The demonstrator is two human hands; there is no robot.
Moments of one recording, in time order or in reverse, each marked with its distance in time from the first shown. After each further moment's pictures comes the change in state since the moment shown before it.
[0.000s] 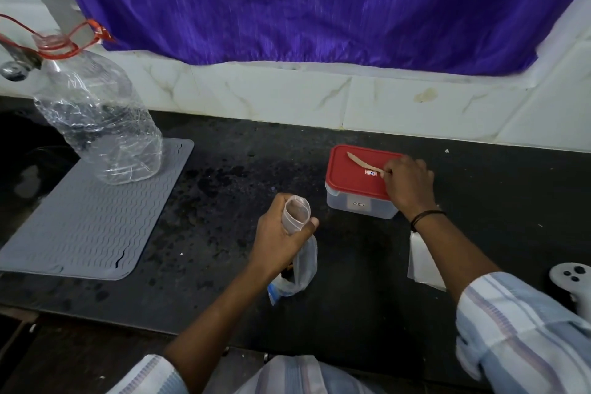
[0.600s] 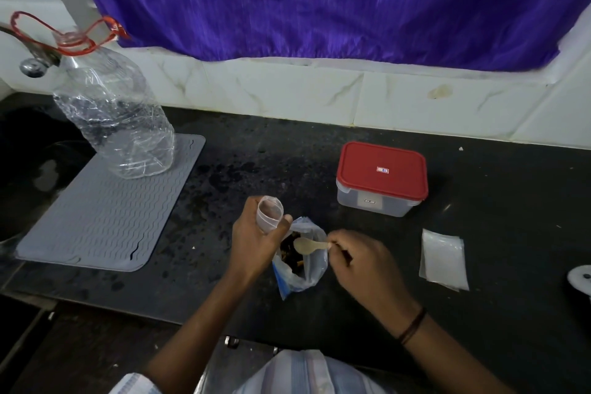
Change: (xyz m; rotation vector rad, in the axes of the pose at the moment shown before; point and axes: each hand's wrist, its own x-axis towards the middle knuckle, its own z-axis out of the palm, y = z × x) left_hand -0.013 -0.023 -0.037 0.042 0.184 -0.086; right_hand -0.165 -0.092 -0.012 0.493 -0.077 -0.378
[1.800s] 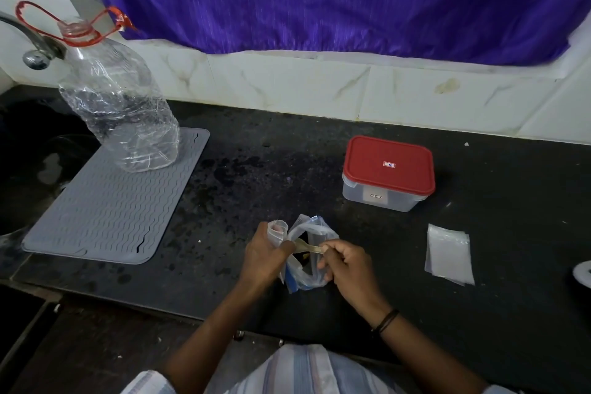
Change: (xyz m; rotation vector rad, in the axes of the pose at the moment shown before) left_hand -0.021 -0.029 0.007 -0.004 -0.180 -0.390; right_hand -0.010 0.000 0.054 0.587 -0.067 0.538
